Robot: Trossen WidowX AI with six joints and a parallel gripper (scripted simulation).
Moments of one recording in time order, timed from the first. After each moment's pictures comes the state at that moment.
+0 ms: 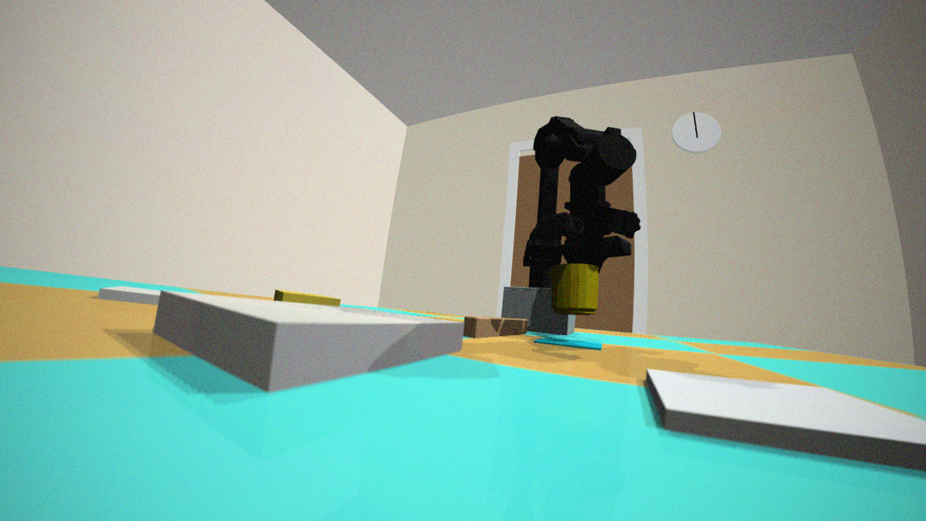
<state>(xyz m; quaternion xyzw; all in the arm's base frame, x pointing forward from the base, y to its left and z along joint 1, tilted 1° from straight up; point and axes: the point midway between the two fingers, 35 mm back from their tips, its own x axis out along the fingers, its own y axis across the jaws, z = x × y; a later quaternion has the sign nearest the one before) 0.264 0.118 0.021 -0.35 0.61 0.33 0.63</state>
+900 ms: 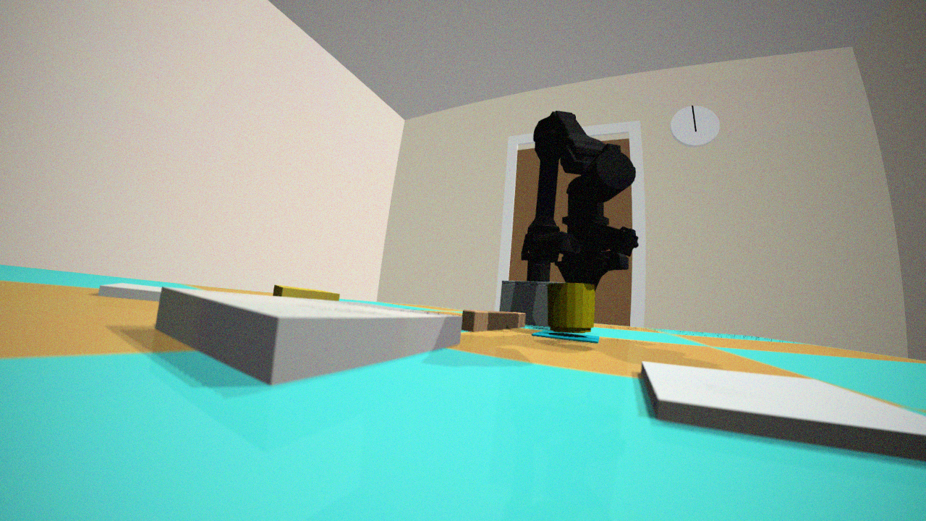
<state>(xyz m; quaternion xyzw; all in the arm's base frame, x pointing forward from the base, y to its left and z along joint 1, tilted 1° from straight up) 0.264 0.118 -0.014 -0.35 0.61 0.33 0.63</state>
